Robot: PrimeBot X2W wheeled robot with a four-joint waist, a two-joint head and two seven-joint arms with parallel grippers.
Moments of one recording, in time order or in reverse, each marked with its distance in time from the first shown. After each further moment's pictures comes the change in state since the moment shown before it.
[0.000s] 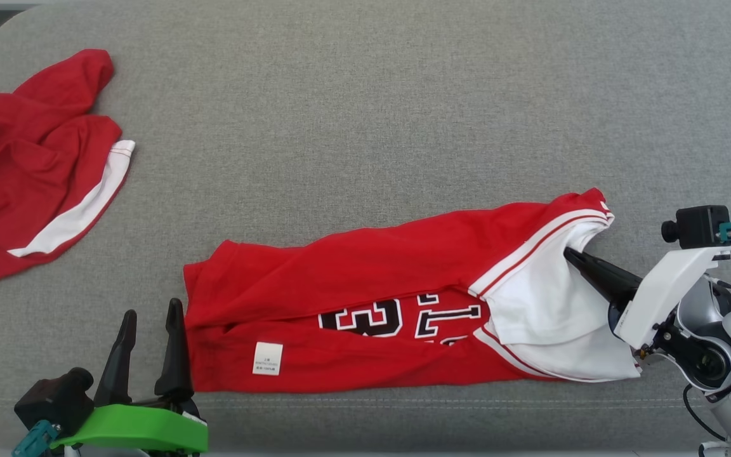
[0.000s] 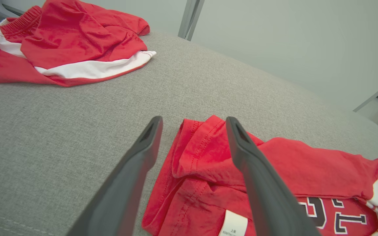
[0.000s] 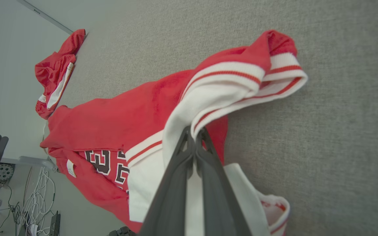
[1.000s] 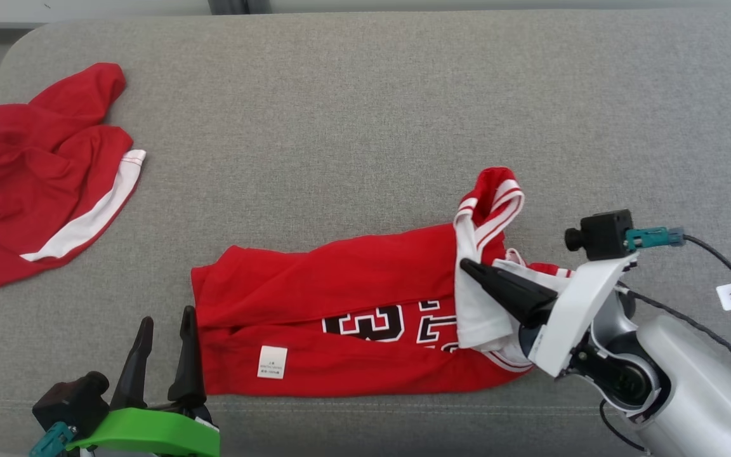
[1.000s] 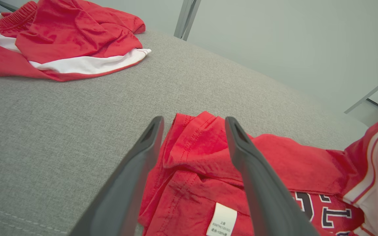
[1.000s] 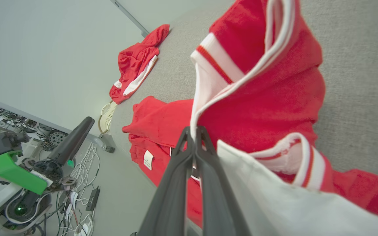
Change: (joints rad) left arm -0.001 -0.021 -0.013 0.031 0.000 -0.019 0.000; right arm -0.005 0.102 0.106 -0.193 -0.032 -0.012 0.001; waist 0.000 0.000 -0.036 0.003
